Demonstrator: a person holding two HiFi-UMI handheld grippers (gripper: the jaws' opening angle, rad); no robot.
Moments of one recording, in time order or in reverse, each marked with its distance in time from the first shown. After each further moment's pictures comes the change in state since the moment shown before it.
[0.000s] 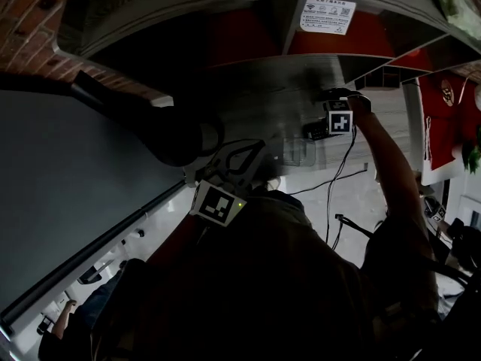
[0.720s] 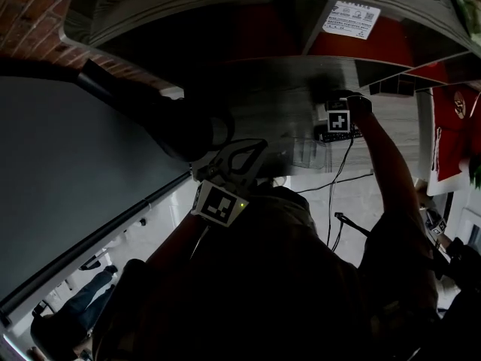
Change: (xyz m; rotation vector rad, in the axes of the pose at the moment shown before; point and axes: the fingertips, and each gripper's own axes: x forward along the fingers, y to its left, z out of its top) left arm -0.013 0.011 -0.023 -0.047 0.041 0.062; right arm 0.047 -0.006 0.006 -0.036 0.094 0.065
